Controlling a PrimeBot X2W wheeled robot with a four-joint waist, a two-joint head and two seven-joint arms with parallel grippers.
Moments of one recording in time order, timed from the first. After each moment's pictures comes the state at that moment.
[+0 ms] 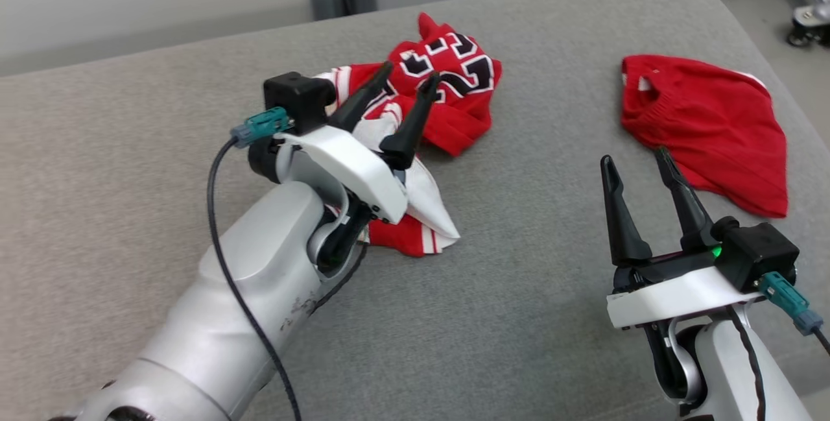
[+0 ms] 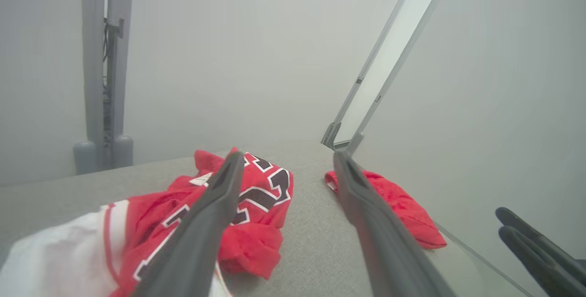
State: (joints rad) left arm -0.89 0.06 -0.84 0.75 -0.98 -0.13 -0.26; right arm -0.28 -0.05 0.16 0.18 0.24 0.13 -0.26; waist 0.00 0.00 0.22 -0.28
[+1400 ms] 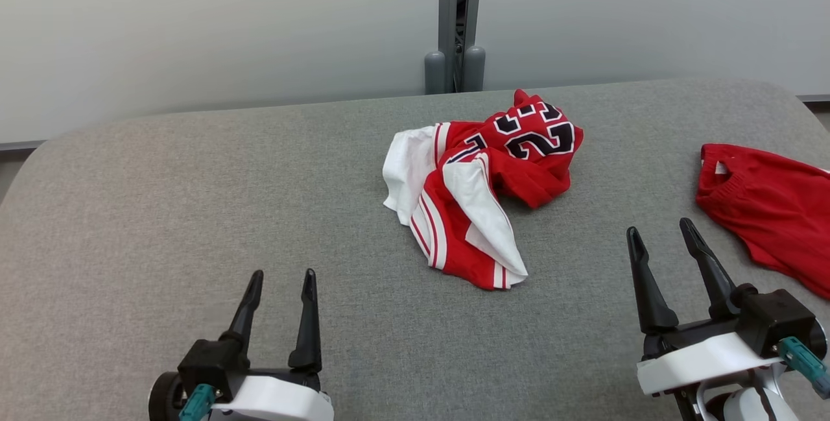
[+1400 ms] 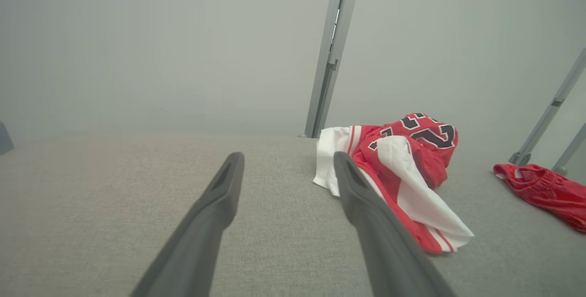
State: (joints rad) left arm -0.01 0.05 -0.25 0.14 -0.31 0.12 -0.26; right arm -0.09 -0.11 0.13 0.13 0.22 0.13 -0.26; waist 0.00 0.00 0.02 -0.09
